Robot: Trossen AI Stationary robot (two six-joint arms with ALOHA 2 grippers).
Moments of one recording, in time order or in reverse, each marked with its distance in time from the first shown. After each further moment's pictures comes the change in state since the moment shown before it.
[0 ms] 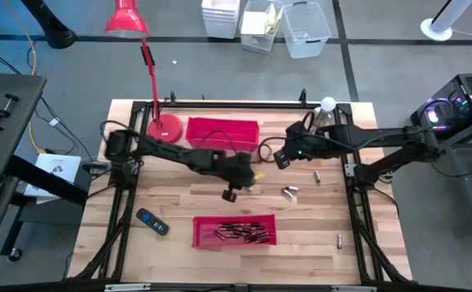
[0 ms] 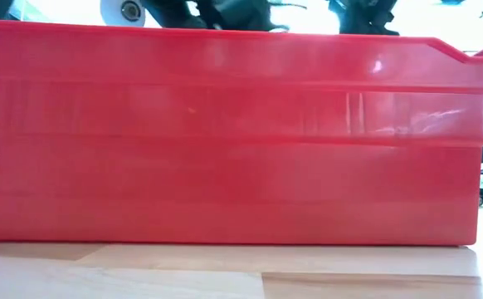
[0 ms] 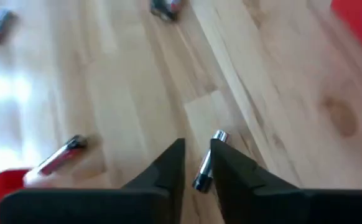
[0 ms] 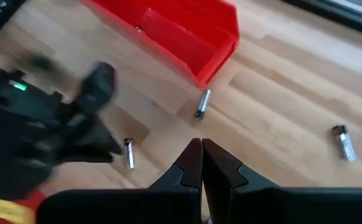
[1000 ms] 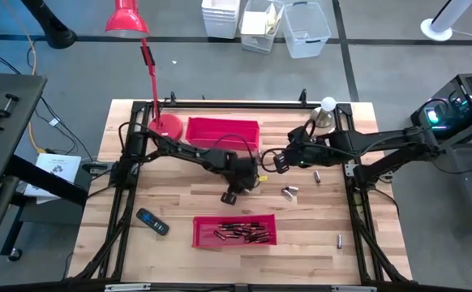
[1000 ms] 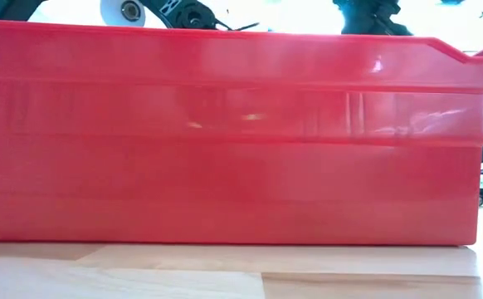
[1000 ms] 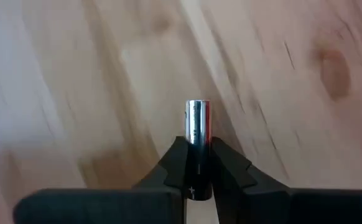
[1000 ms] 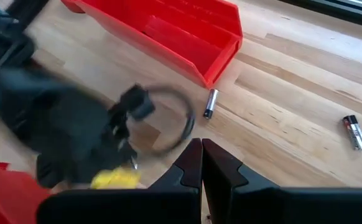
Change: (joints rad) left arm 0.042 0.188 0.127 -0.231 0.169 -0.035; right arm 0.092 0.001 0.000 -0.005 0.073 0.131
